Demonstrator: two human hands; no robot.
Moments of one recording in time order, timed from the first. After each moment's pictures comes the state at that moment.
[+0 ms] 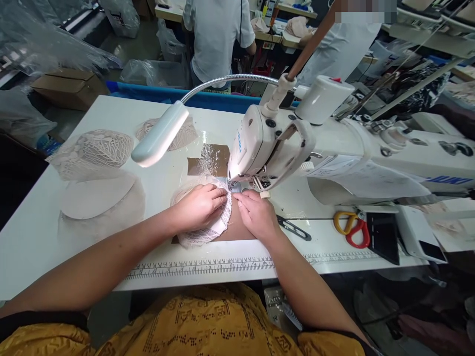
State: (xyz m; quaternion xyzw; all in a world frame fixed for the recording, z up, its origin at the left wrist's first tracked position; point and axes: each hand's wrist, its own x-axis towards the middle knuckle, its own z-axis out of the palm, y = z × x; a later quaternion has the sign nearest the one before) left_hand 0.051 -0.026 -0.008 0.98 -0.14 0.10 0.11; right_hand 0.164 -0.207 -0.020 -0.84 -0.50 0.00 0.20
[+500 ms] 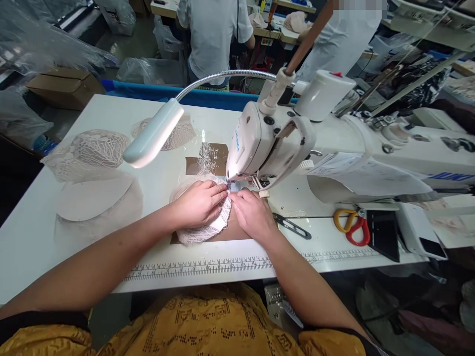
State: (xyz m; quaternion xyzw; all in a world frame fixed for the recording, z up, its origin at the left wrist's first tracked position) left_hand 0.055 -0.022 -0.013 0.99 -0.13 0.07 0.08; right_hand 0.160 -0.202 -0.016 -0.83 -0.54 -0.03 0.11
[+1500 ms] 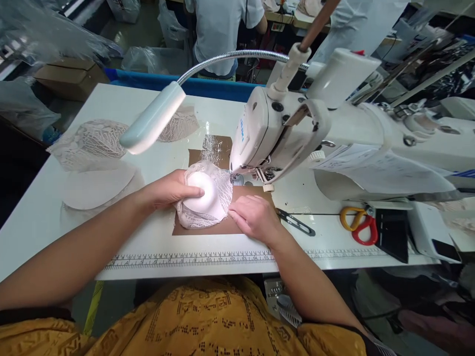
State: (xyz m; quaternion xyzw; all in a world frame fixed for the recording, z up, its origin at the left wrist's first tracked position) left_hand 0.033 0.007 0.018 0.63 0.27 -0.09 0.73; right_hand 0.158 -0.215 -0.017 -0.73 -0.66 0.00 0.19
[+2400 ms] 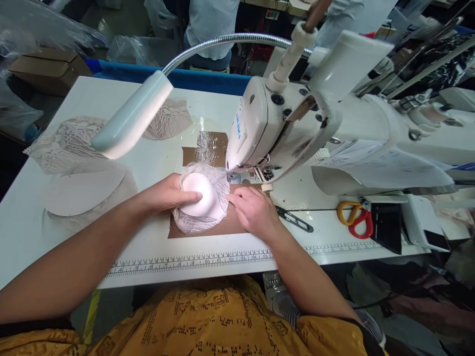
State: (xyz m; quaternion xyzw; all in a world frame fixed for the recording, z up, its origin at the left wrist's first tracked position) left_hand 0.031 0.007 0.008 0.68 0.23 -0.10 0.68; right_hand 0.160 -0.213 -0.019 -0.78 -0.61 -0.05 0.14
